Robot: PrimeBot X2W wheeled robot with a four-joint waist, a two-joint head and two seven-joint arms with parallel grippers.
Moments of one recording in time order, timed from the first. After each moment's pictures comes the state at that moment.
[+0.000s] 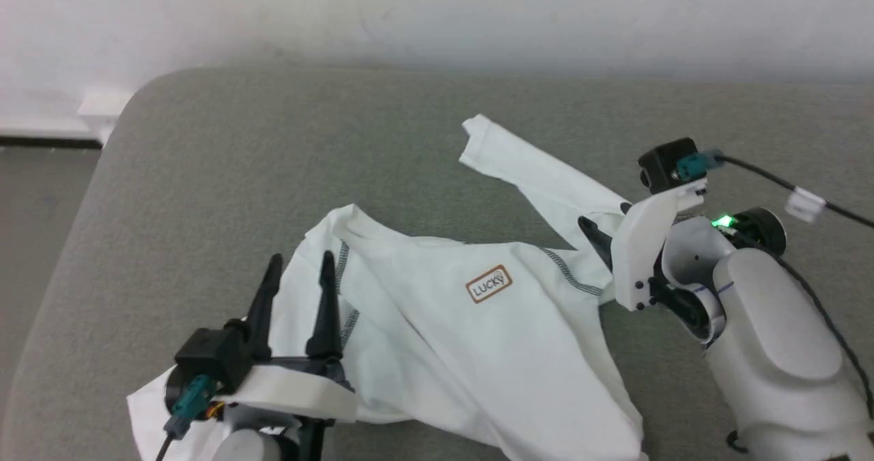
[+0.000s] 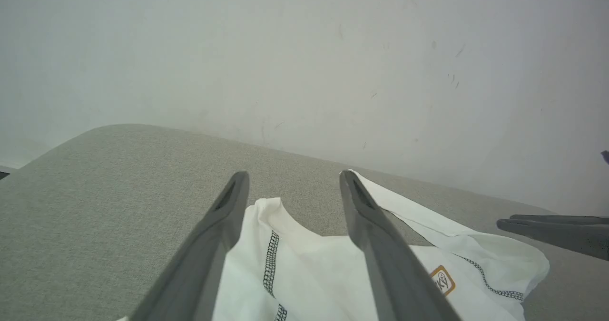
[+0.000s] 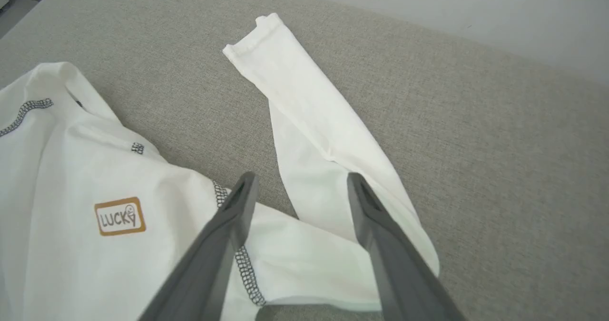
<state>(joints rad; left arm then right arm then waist) -0.04 0.12 -0.20 0.04 -0.38 0.09 -0.26 -0.52 -0.13 0.23 0.45 0.30 0.13 0.46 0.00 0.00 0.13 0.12</state>
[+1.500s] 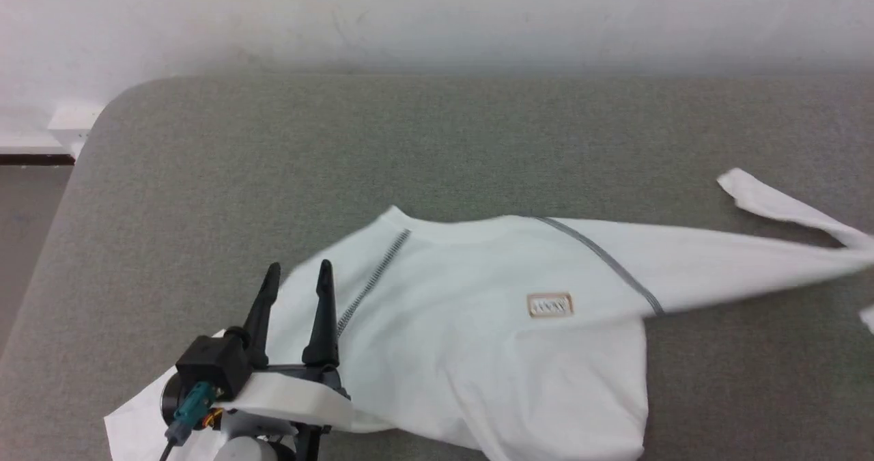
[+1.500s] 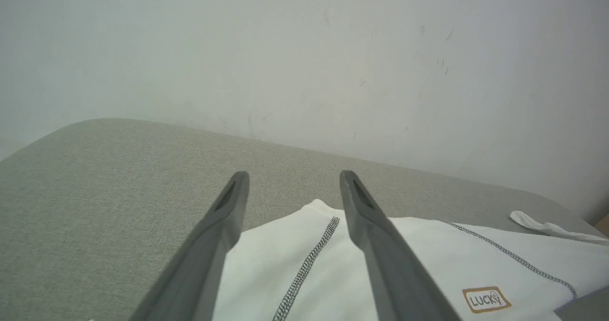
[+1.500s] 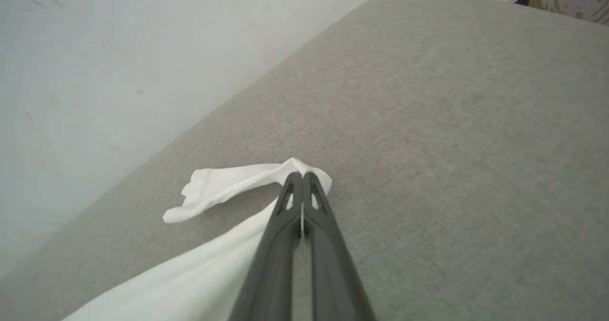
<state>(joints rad) -0.04 0.05 -0.14 0.09 -0.30 0.01 -0.26 -0.46 -0.28 -0.39 0.79 0.53 0.13 0.01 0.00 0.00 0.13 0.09</state>
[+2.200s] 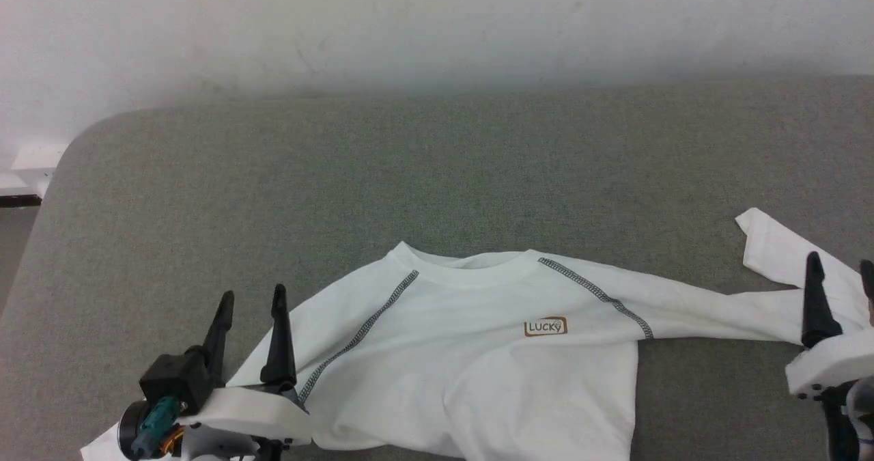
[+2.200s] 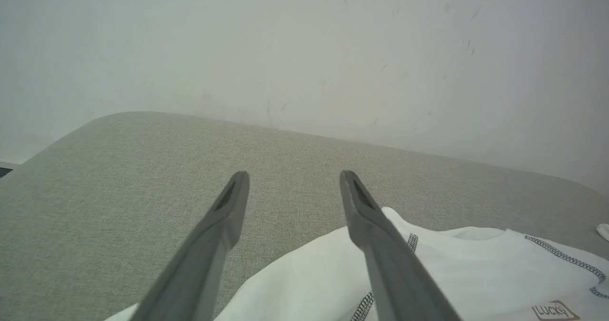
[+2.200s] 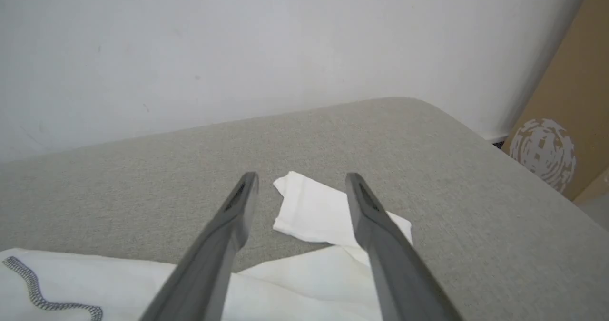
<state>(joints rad) -0.01 0.09 -0.06 0.13 -0.29 0.03 -0.25 -0.12 -0.12 -0.38 0.27 0.17 0.13 -0.07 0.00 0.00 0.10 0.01</state>
